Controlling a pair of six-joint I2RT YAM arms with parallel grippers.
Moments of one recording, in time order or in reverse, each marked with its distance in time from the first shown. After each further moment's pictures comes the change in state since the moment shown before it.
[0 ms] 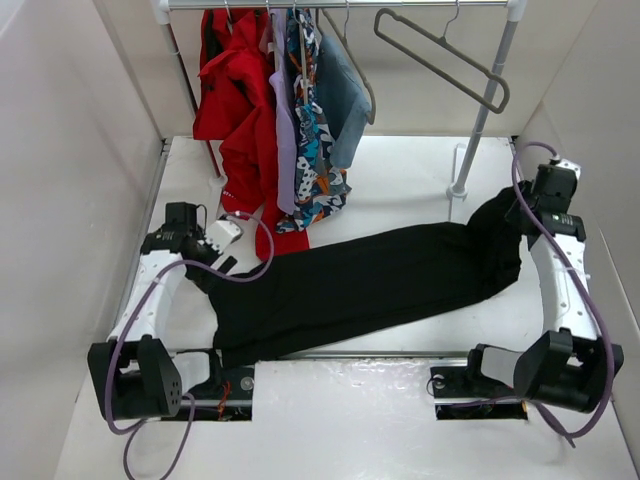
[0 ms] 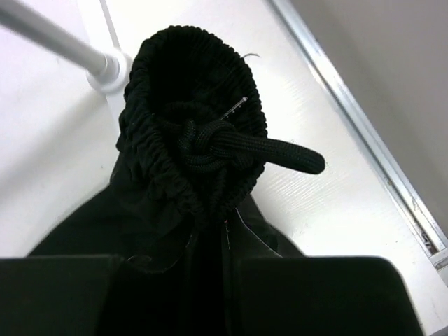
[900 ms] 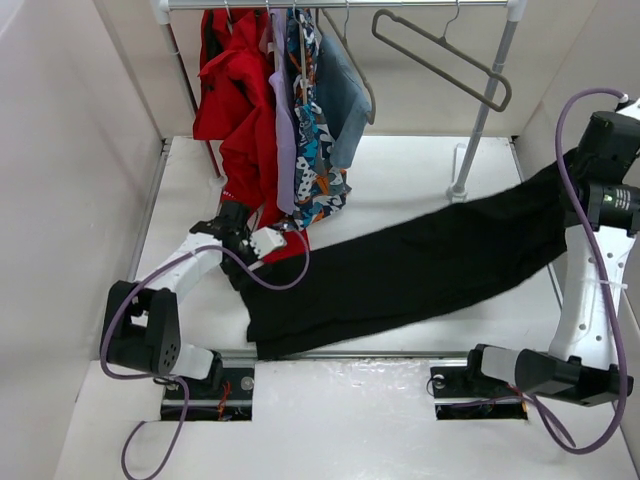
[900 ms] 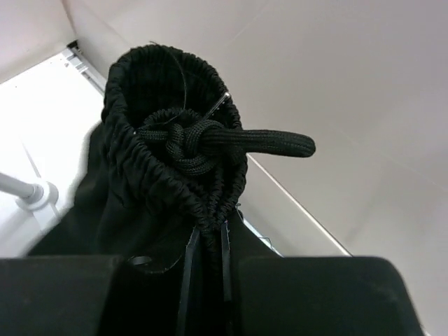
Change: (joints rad) left arm -0.324 0.237 -0.017 0.156 0.006 0.020; right arm 0.048 0.057 0.592 -0.295 0.435 -0.211
